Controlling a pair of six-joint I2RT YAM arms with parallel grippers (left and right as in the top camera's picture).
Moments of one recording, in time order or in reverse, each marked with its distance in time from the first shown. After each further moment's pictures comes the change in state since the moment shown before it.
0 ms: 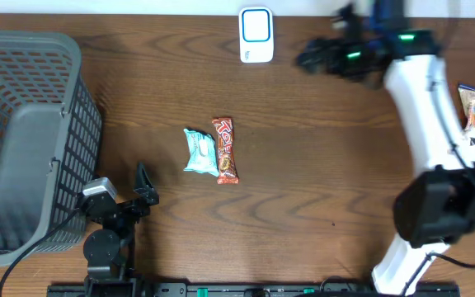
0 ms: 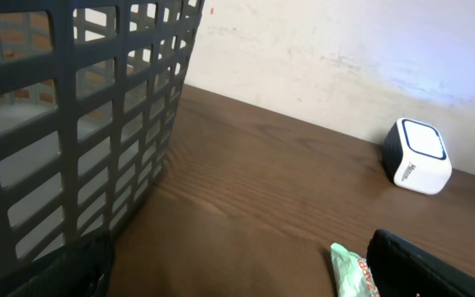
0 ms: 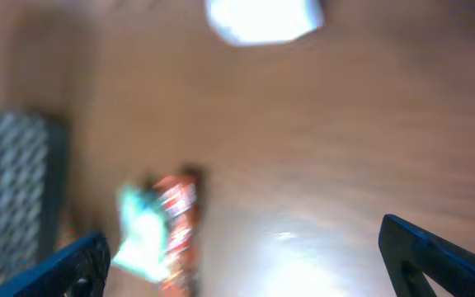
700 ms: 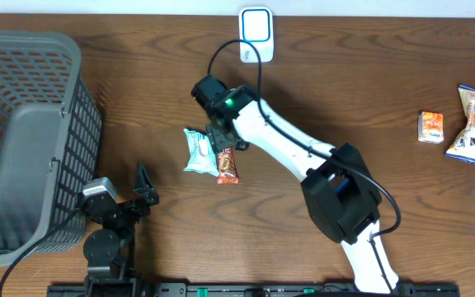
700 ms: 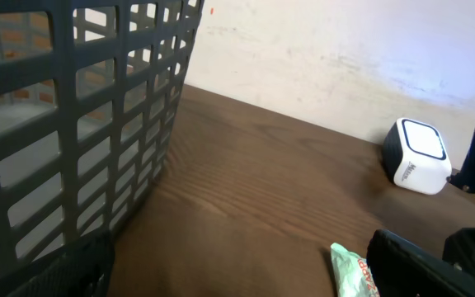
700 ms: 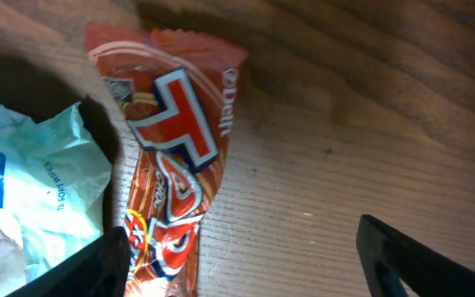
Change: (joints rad) left arm 0.000 0.000 0.000 0.000 0.000 0.000; right arm 0.572 0.271 -0.009 -0.064 0.698 0.257
